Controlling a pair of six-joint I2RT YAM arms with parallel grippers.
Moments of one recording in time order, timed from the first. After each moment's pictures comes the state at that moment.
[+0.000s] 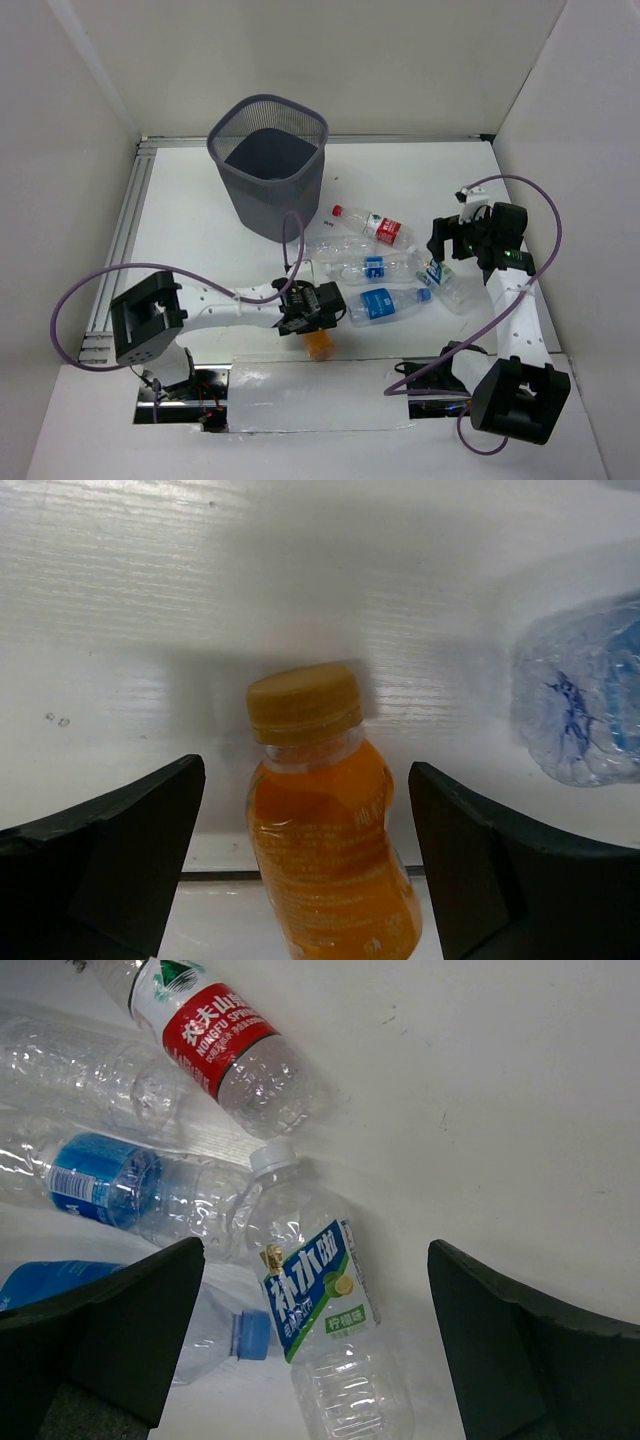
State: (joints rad) left arm -1.18 1.60 1.00 -0.69 -0.39 -1.35; right arm -0.26 1.00 0.77 -0.45 -0.46 -0.30
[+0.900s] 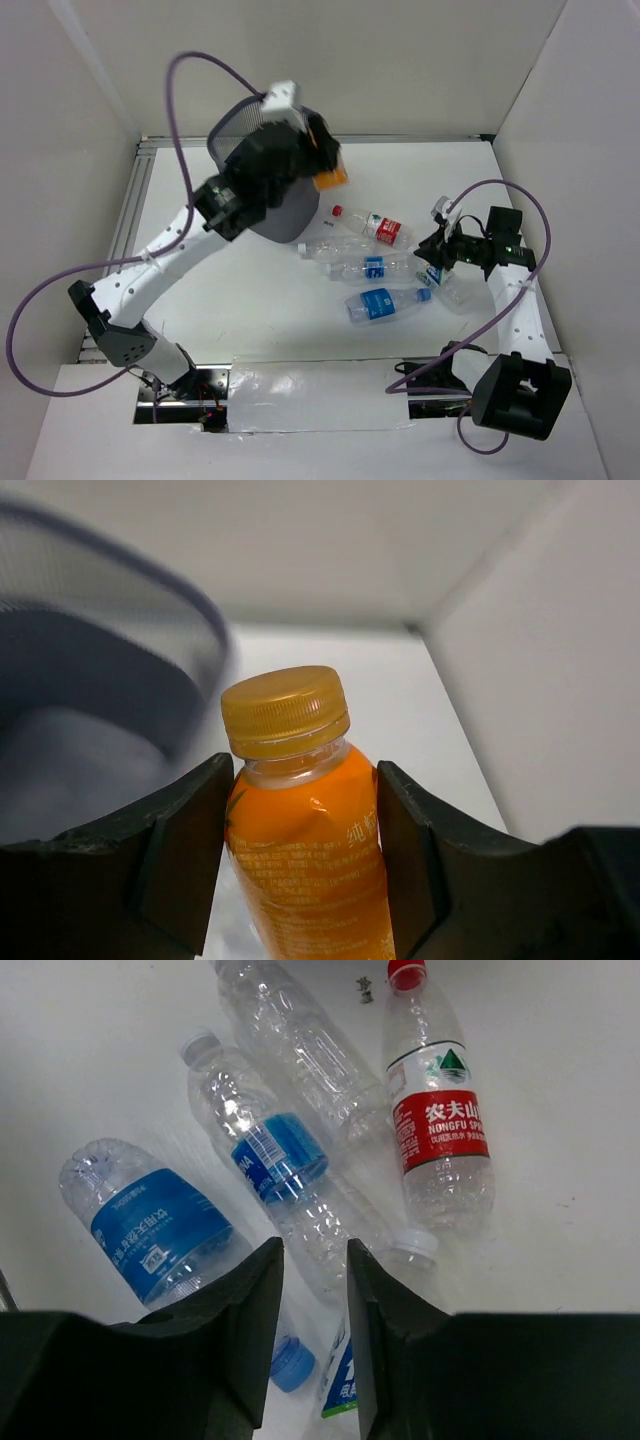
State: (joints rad) left arm -0.88 1.53 1.83 -0.49 -0.47 -0.54; right arm -0.26 1.03 0.79 -0.66 -1.00 -0.86
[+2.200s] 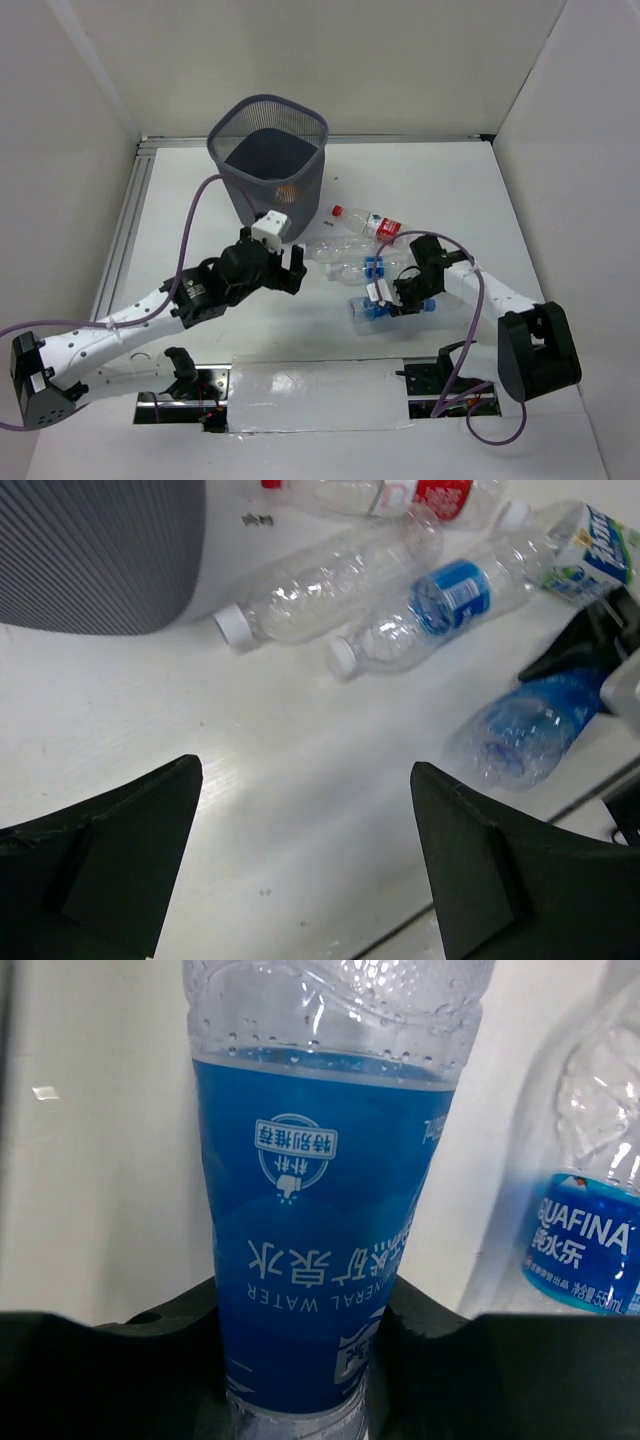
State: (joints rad) left arm -0.93 1.01 0.89 -0.38 -0.35 -0.38; right arm 0.26 1.24 0.57 -0.73 -0.64 -1.57
